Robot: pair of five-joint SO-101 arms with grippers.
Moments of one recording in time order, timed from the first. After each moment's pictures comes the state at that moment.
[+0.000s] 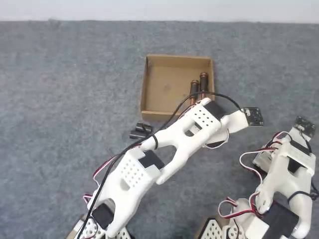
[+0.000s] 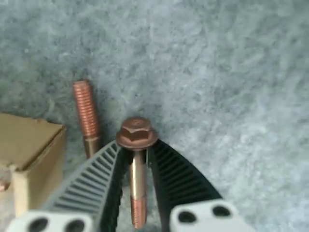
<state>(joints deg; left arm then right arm) 42.1 45.8 -24.9 78.0 -25.5 30.7 -16.6 56.8 52.1 -2.4</state>
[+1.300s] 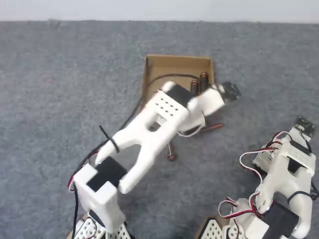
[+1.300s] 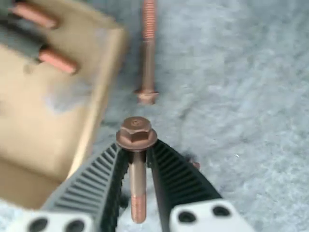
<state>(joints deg) 33.1 15.0 -3.3 81.1 -23.9 30.7 -16.6 56.8 52.1 -2.4</state>
